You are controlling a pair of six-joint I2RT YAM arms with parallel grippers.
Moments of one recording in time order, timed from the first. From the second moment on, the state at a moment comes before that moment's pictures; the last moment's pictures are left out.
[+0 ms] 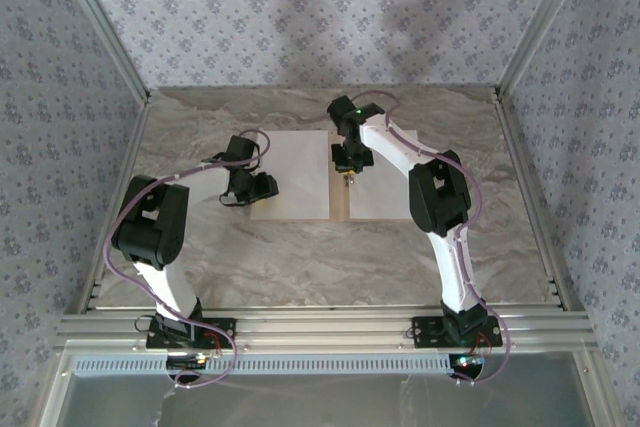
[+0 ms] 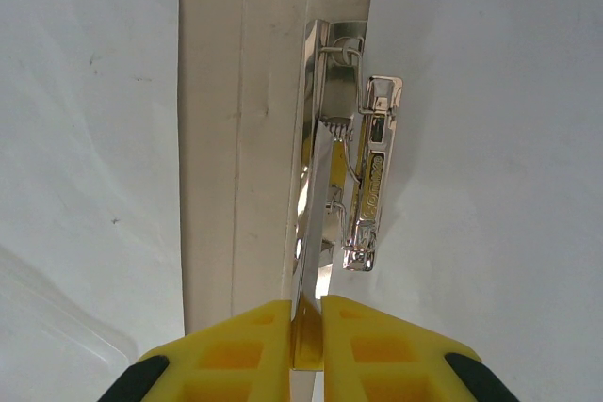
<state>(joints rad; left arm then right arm) -0.33 1.79 1.03 -0.37 0.24 -0.54 0.52 2.23 1.93 -1.08 -0.01 0.40</state>
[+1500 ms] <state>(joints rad) -0.33 1.79 1.03 -0.38 0.24 -0.54 0.52 2.23 1.88 -1.03 -0.01 0.40</state>
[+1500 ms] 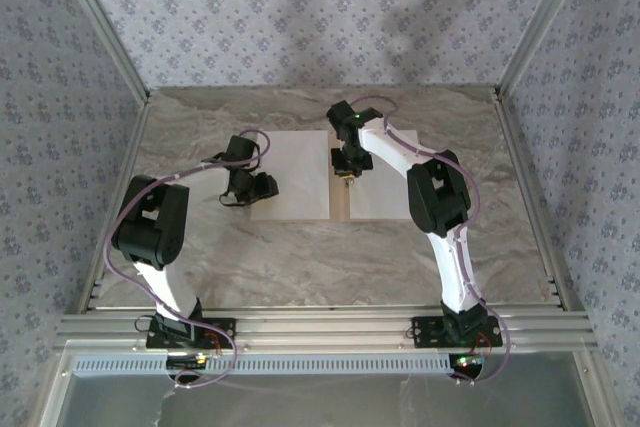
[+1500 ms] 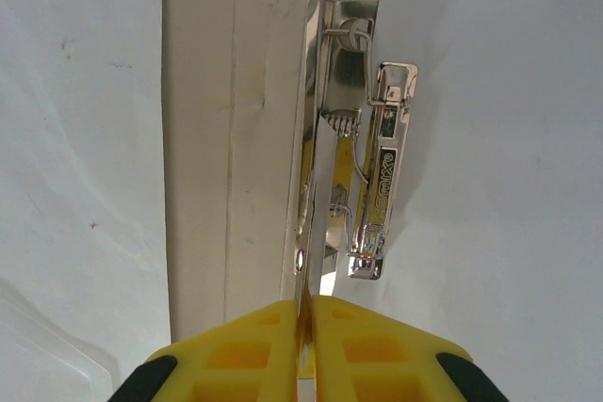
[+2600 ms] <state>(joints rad) -0.33 1.79 1.03 -0.38 0.24 -0.54 0.53 2.22 1.85 -1.02 0.01 0.40</state>
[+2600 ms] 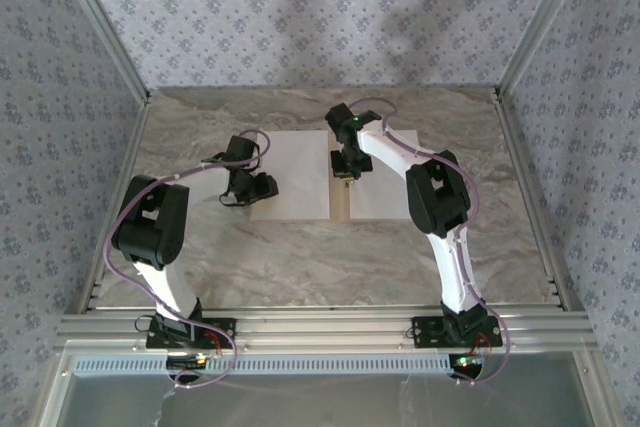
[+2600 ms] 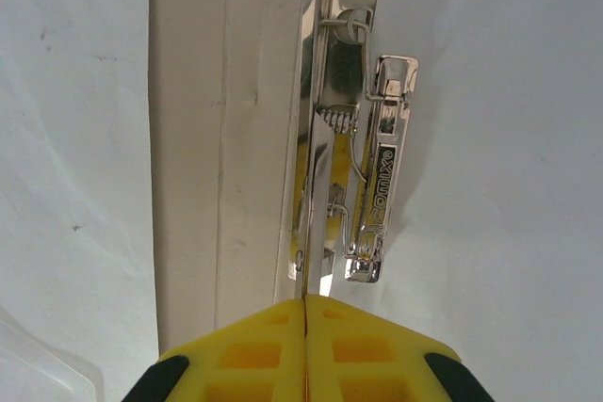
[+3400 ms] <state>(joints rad) -0.33 1.79 1.03 -0.38 0.25 -0.54 0.53 2.22 1.84 -1.01 0.01 0.40</state>
